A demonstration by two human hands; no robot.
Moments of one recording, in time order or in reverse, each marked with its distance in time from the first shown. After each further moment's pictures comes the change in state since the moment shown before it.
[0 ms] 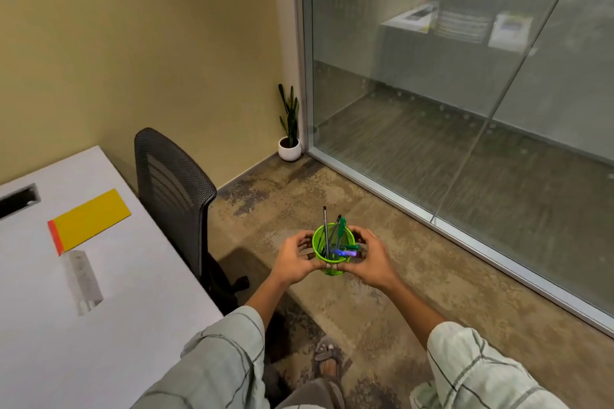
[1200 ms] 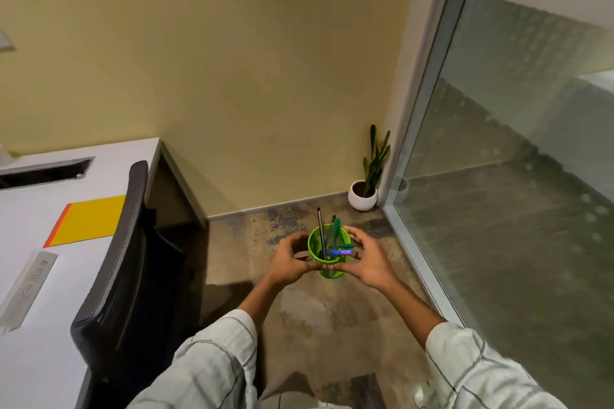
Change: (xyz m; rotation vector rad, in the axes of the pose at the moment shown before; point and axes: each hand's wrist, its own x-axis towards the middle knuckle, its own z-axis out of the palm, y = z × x) left_hand 0.433 0.054 -0.029 -0.117 0.552 -0.165; right_hand 0.550 0.070 -0.062 0.141 -0.618 -0.104
